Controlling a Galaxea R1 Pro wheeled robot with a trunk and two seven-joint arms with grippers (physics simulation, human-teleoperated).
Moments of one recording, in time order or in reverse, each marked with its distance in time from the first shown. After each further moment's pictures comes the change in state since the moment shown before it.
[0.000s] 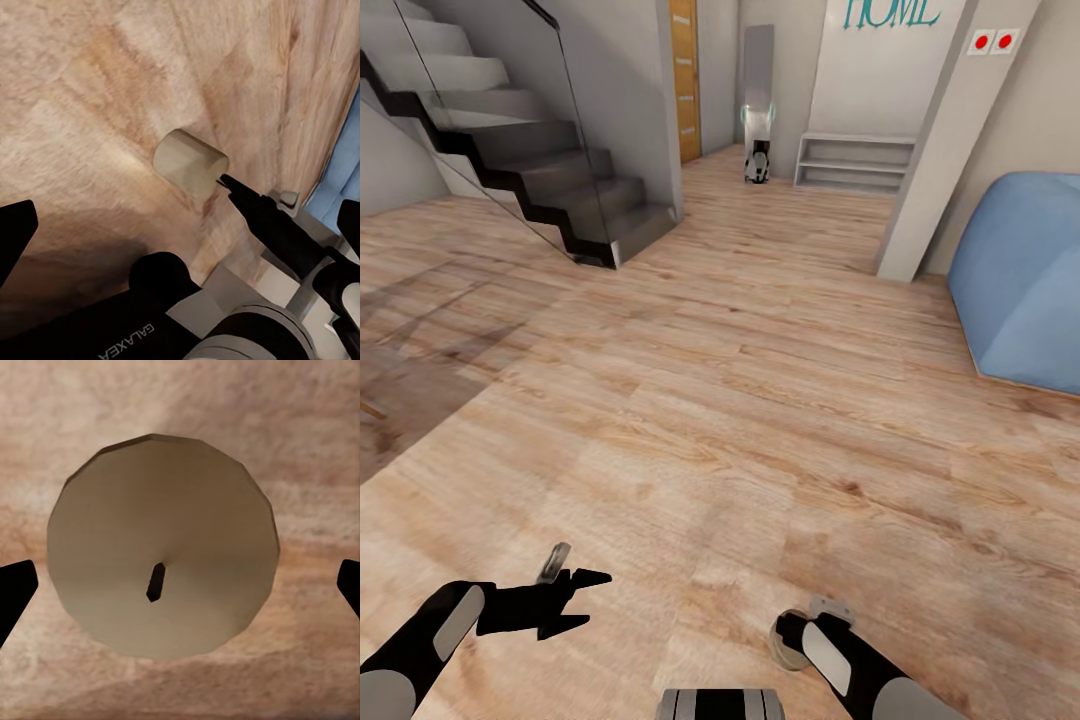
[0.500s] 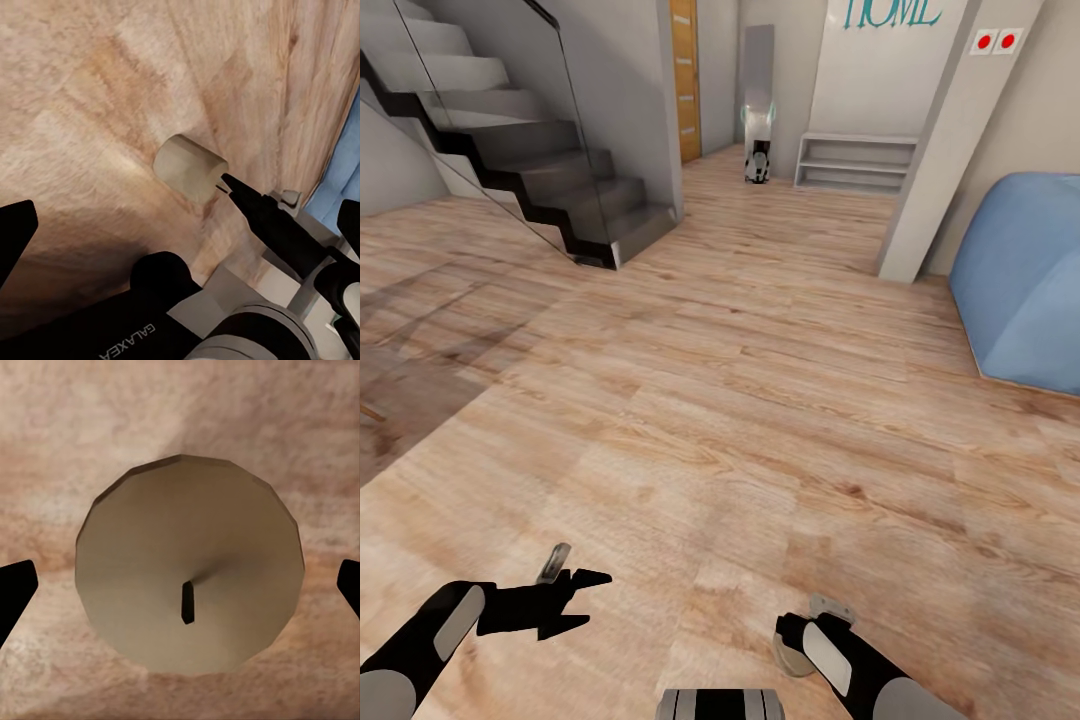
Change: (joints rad) left arm 0.000 -0.001 -0.001 -0.001 -0.003 -0.001 0.001; right arm 0.000 -0.001 0.001 0.000 0.000 0.000 0.007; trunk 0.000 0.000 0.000
